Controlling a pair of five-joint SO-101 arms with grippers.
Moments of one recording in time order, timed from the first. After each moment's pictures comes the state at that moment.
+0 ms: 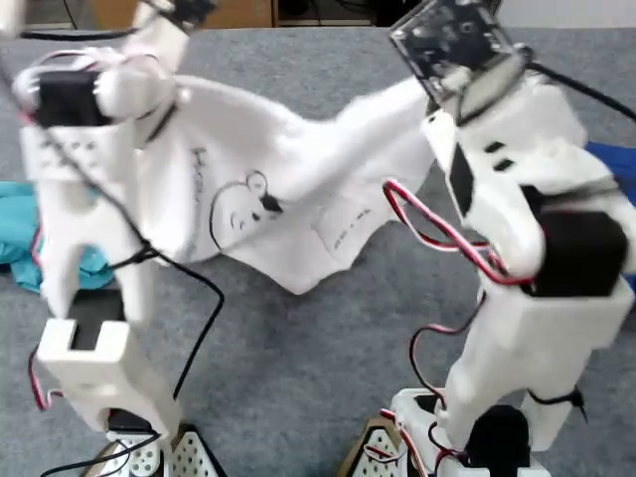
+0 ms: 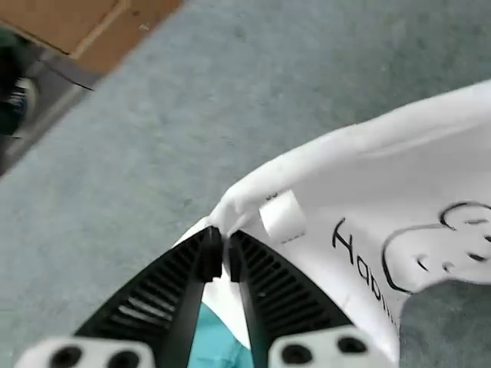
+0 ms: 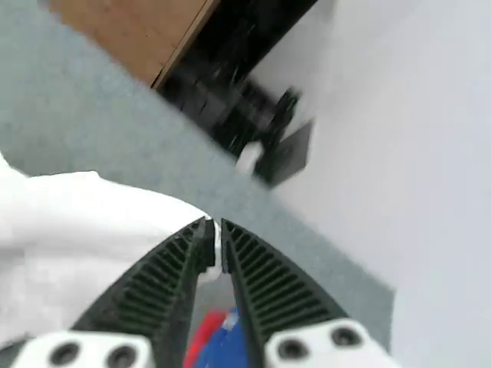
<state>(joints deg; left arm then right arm) -3.8 11.3 -57.6 100.1 -44.7 -4.0 -21.4 -33.5 83.0 31.8</state>
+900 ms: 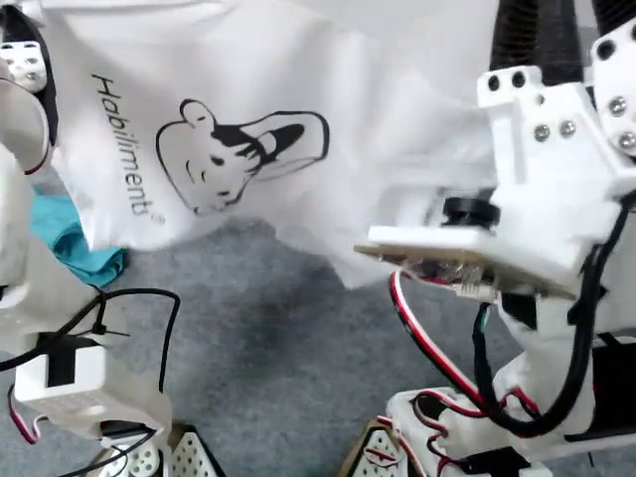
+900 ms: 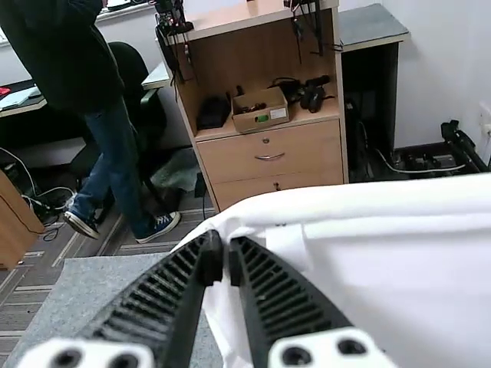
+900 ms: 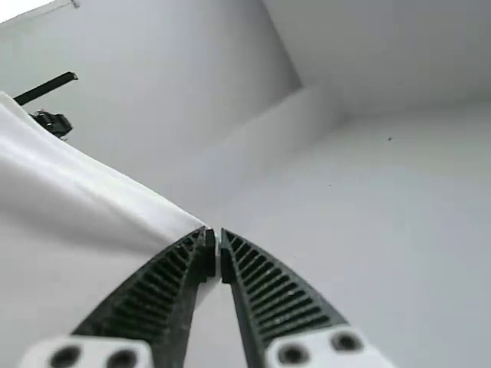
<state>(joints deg) -14.4 5.1 -89.9 100.1 -23.3 -9.8 -21.6 -55.3 54.2 56.0</state>
